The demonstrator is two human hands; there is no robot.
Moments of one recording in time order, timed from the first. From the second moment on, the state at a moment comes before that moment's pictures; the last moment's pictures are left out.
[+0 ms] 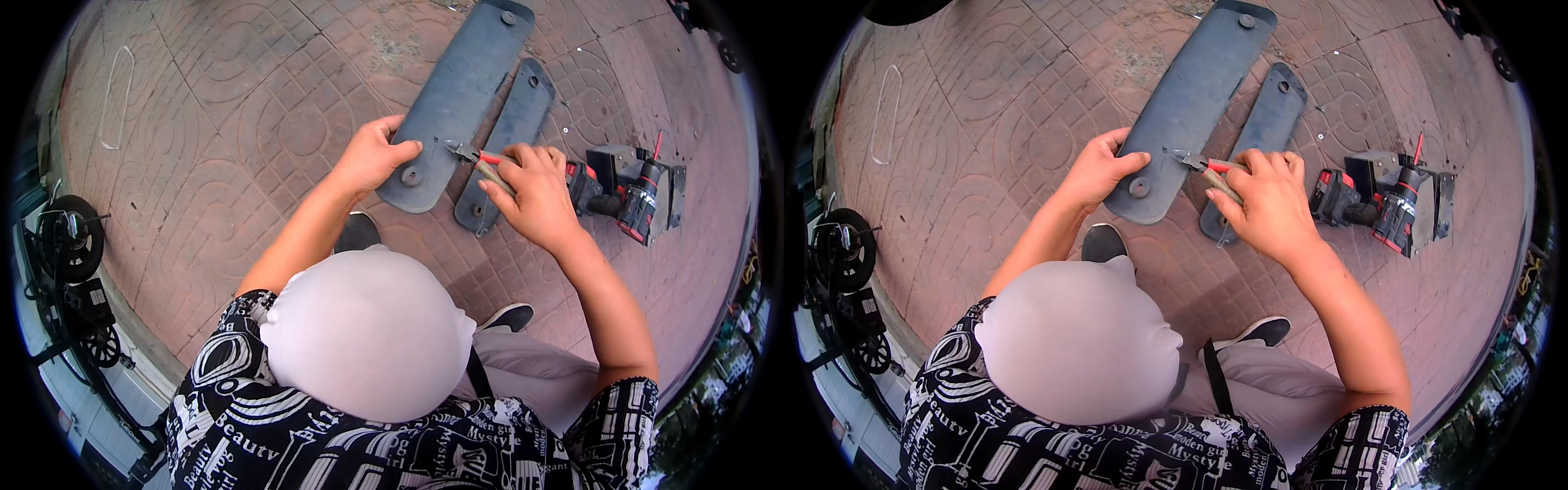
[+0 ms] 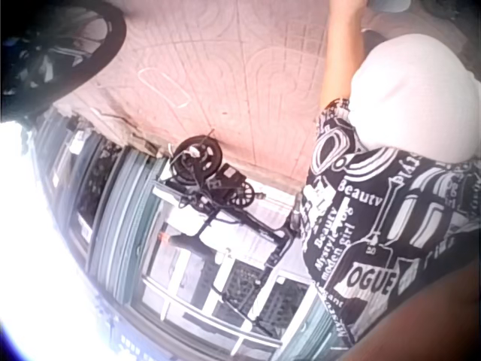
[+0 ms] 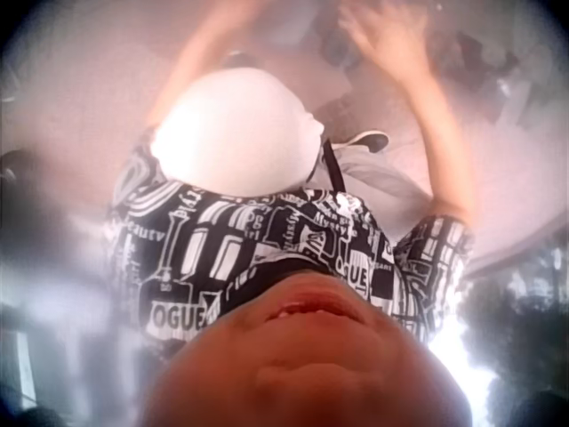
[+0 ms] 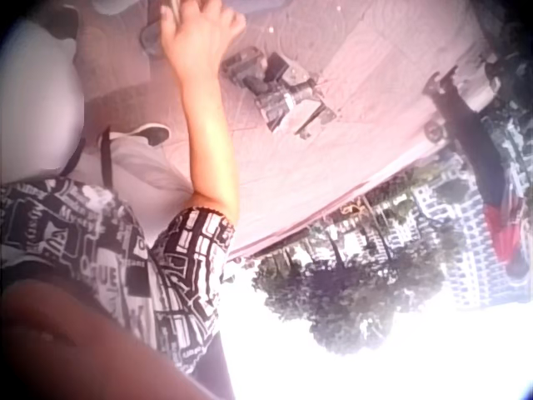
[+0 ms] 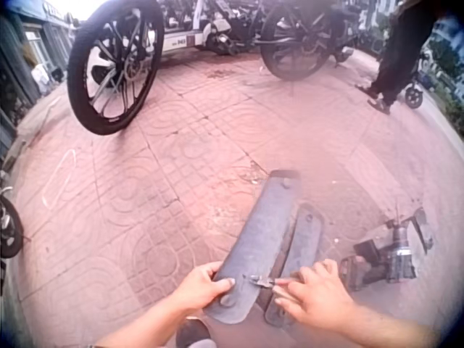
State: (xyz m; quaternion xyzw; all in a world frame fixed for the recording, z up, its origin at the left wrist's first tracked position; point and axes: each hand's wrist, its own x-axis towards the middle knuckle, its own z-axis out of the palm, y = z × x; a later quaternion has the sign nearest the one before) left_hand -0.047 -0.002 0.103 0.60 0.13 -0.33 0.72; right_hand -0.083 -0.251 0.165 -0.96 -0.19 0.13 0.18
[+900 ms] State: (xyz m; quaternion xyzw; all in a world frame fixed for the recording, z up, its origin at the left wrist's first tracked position) left_hand -0.045 0.005 0.100 0.62 0.05 -0.43 0.66; right_hand -0.059 -0.261 0.180 -0.92 -0.38 0.07 0.01
